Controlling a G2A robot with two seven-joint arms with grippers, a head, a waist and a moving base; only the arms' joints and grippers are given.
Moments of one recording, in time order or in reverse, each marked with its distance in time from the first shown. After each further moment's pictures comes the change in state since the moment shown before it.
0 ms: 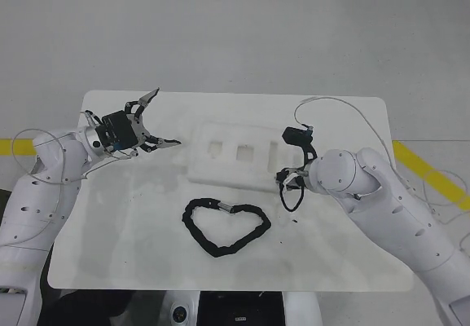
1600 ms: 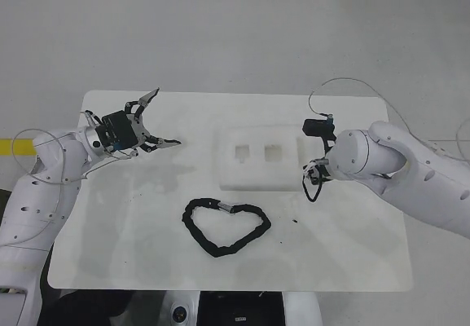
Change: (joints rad) left arm 0.000 0.000 0.000 0.000 0.000 0.000 0.000; right arm 0.583 0.225 -0.613 0.018 0.399 0.083 -0.082
